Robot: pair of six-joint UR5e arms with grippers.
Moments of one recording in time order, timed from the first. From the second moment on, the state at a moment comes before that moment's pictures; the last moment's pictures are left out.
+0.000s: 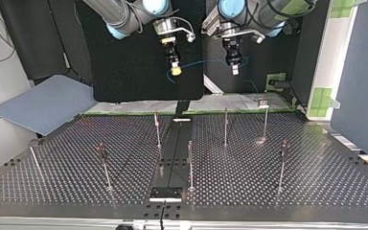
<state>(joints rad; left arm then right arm) -0.41 -2.05 -2.36 -1.91 -2.16 -1.62 2.46 -0.97 1.95 -0.92 1.87 1.45</state>
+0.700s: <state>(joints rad) -0.33 -1.87 -2.29 -2.08 -2.33 -1.62 2.47 -1.08 1.77 -0.74 1.70 1.51</state>
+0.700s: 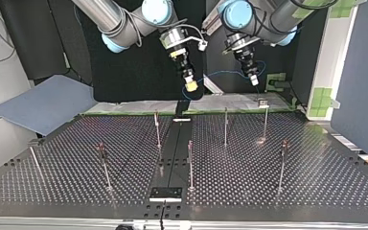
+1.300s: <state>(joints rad) -0.30 -1.72 -2.26 -2.23 -2.41 -1.62 2.47 -1.07 1.63 -0.60 1.65 1.52</state>
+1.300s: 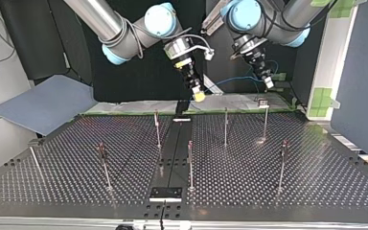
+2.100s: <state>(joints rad) -0.28 -1.50 -2.19 -2.45 -2.28 -1.67 2.48 -1.04 1.42 -0.39 1.62 1.56</state>
